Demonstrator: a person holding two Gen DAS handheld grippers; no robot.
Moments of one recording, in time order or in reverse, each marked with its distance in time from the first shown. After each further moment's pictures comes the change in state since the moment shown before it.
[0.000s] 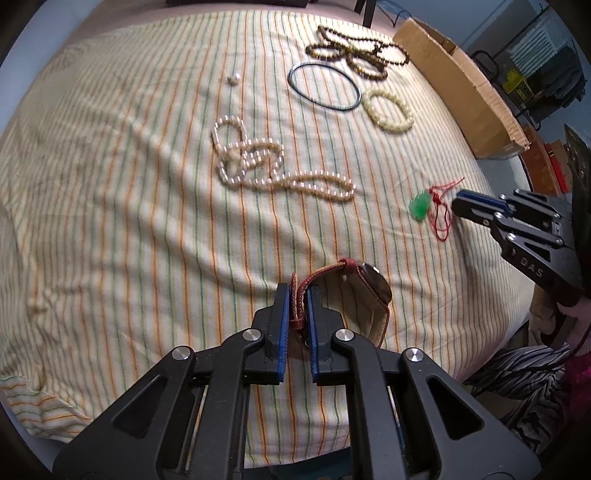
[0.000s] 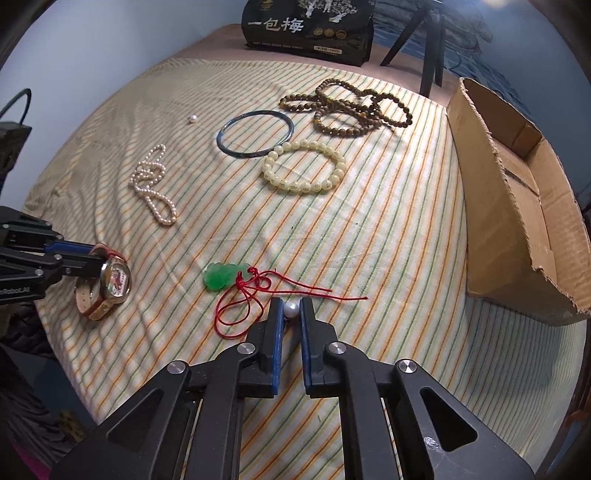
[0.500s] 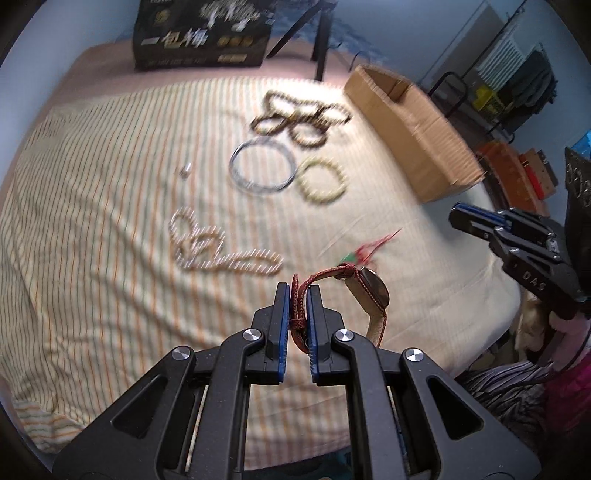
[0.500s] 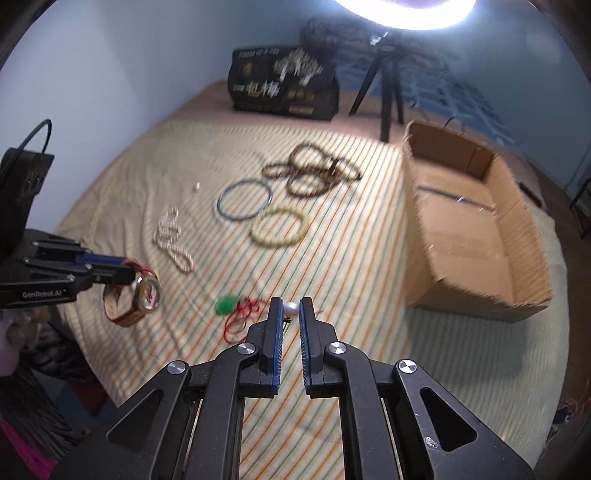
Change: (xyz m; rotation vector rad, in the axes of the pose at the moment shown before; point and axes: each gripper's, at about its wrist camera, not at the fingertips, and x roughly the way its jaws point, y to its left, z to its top) left arm -0.047 -0.047 0.030 0.059 -0.149 -0.082; right arm -0.082 -0.028 0.007 0.079 -0.180 -0.003
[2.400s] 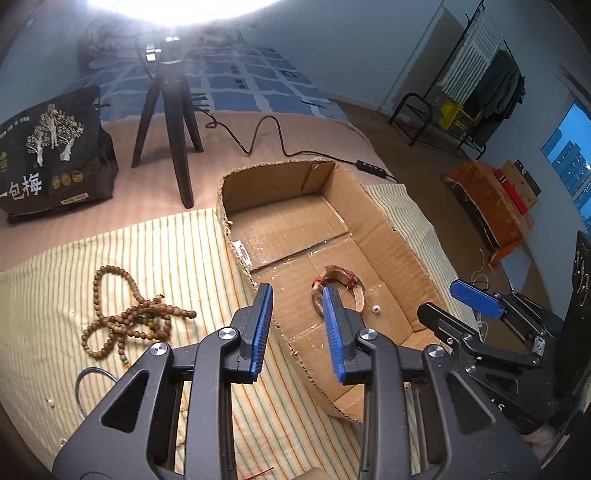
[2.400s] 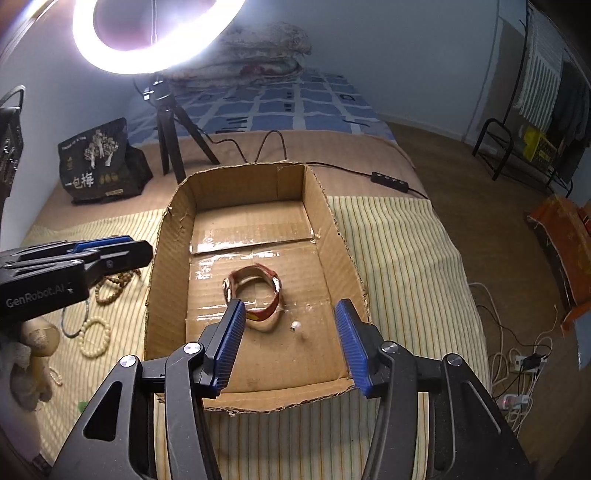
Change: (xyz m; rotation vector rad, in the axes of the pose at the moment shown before) left arm 0.099 -0.145 0.181 0.123 -0.153 -0.076; right arm -0.011 -0.172 0.044 0.306 -0.051 -0.330
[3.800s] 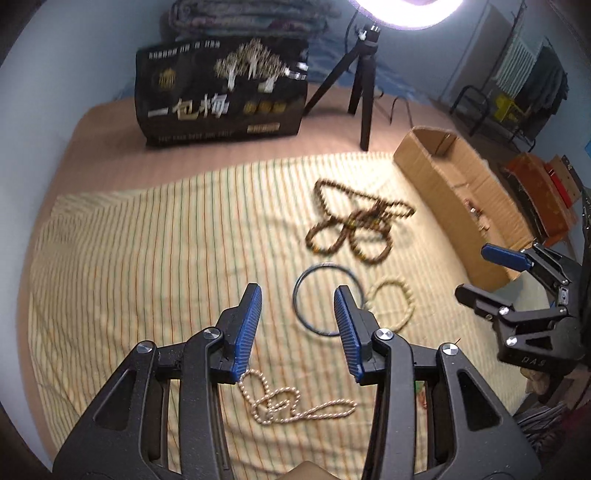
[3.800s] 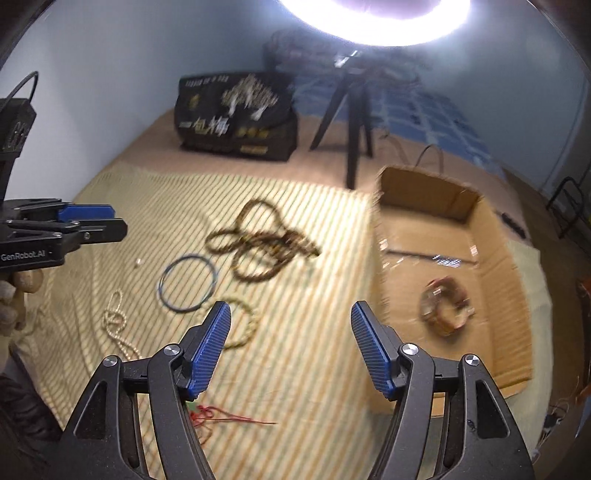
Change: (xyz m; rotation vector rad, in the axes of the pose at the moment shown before) left arm -0.097 0.173 -0.089 -0.045 0.068 0.213; right arm 0.012 0.165 -0.031 -0.276 0.057 0.223
